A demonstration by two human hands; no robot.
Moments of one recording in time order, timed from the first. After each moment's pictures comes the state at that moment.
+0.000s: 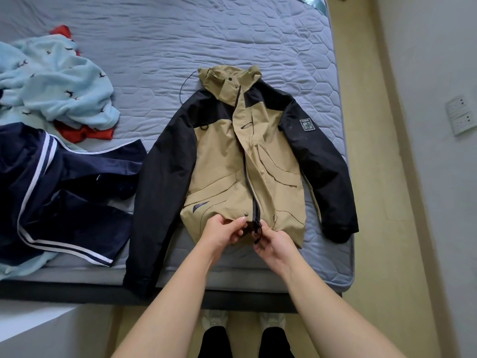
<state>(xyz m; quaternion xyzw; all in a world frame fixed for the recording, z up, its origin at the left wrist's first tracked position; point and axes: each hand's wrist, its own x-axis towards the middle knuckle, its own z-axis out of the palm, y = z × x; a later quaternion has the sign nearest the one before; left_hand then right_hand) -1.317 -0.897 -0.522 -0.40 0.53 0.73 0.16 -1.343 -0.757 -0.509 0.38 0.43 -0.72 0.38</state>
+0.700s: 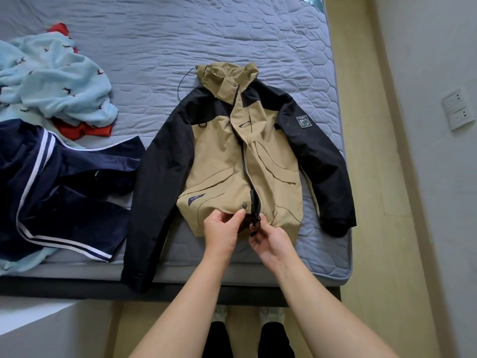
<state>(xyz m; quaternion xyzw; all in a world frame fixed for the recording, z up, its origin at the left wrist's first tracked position) -1.302 -0.865 -0.497 -0.41 0.57 0.71 -0.04 -1.329 -0.762 -0.503 0.39 0.38 -0.77 0.33</state>
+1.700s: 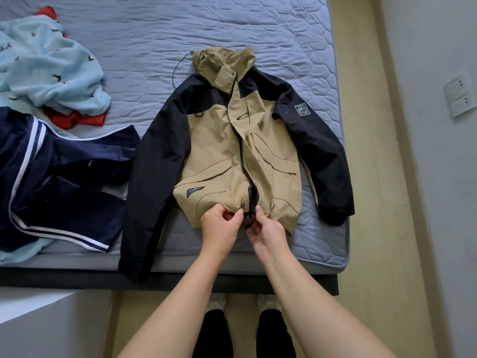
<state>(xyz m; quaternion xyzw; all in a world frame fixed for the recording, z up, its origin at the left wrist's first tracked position) -1.288 -0.863 -0.508 -0.36 0.72 0.59 -0.02 -1.320 -0.770 -0.505 0.44 0.38 -0.77 0.26</state>
